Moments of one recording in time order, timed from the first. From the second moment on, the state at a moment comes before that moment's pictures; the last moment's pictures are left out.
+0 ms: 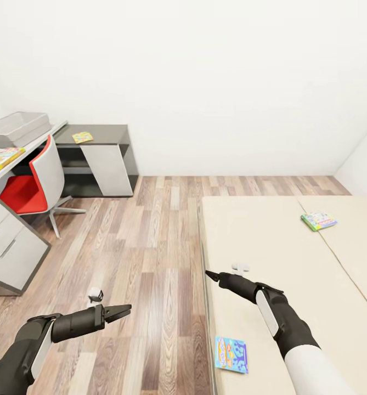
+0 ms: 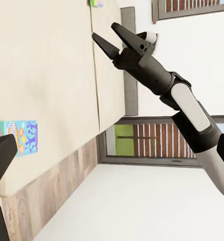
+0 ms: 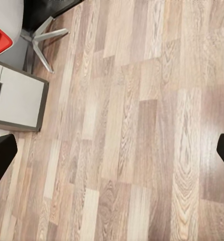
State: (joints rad) left arm -0.39 0.18 0.24 -1.02 0.10 0.89 -1.45; right arm -0.60 0.02 -0.09 -0.86 -0.23 0.45 0.55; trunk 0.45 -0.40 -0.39
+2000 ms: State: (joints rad) left arm -0.39 0.18 0.24 -1.02 0.10 0.89 -1.45; right arm -0.60 0.02 -0.09 -0.86 -0.23 0.45 0.55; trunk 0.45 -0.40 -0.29
